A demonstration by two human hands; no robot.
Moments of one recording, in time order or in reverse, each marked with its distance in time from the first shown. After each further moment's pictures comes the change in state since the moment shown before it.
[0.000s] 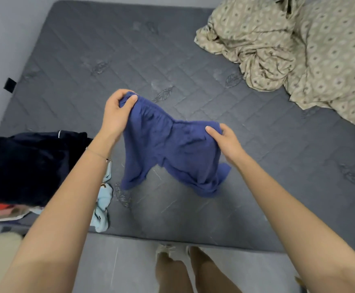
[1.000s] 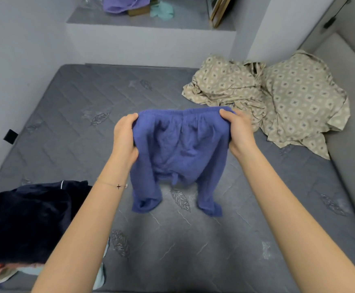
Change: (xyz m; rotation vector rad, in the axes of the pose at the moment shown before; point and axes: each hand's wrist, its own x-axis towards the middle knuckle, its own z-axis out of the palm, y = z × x) left_hand 0.029 0.120 0.000 -0.770 0.110 -0.323; right_hand -0.013 -0.191 -0.035 0.578 0.193 -0.175
